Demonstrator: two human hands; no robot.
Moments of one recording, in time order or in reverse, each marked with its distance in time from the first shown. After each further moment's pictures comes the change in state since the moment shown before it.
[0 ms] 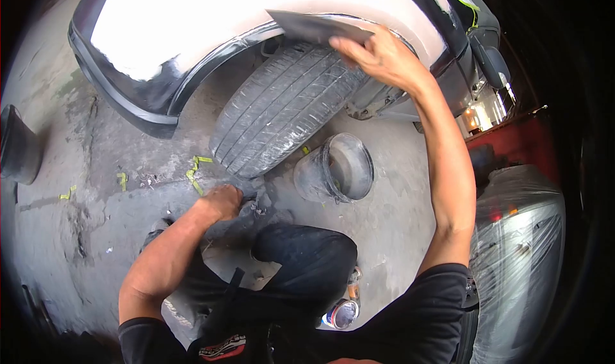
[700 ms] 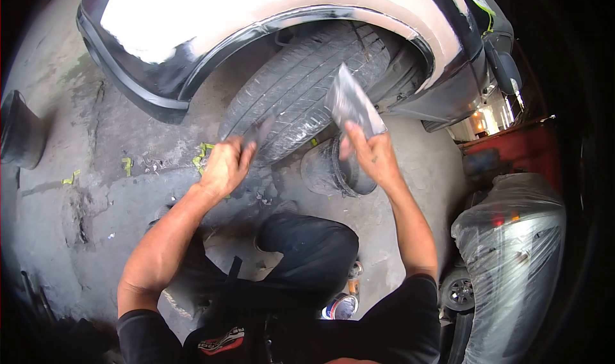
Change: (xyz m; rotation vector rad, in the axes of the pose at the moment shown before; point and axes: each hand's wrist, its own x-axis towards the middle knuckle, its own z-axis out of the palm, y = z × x) left_hand -0.021 0.017 -0.053 -0.445 0.779 0.062; right_hand -0.130 -0.032 0.111 0.581 0.034 0.625
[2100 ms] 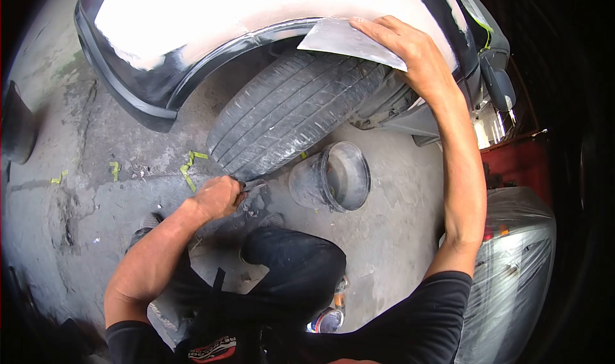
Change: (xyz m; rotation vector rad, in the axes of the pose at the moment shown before) left_hand -0.011 -0.024 0.025 0.252 -0.482 0.078; right_hand 0.126 -0.104 -0.110 -0.945 0.088 -0.997
